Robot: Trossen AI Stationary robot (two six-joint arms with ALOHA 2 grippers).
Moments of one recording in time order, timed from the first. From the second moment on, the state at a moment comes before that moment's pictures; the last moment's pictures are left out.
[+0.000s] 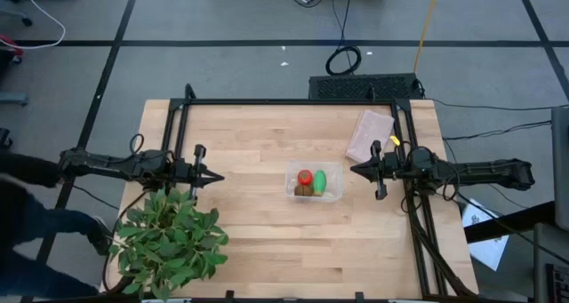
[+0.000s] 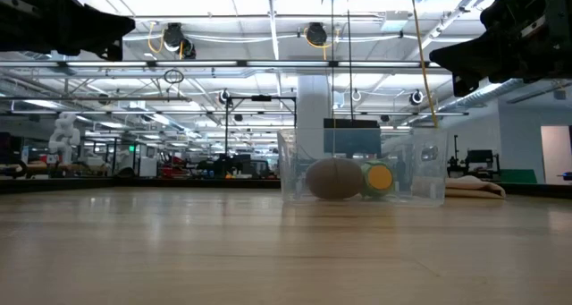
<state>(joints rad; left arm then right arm) -0.11 0.25 0.12 0.15 0.03 0.20 -0.06 0.33 0.02 0.36 -0.06 0.07</state>
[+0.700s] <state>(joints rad) -0.11 0.25 0.01 0.16 0.02 0.23 -0.06 0.33 0.02 0.36 -0.08 0.09</state>
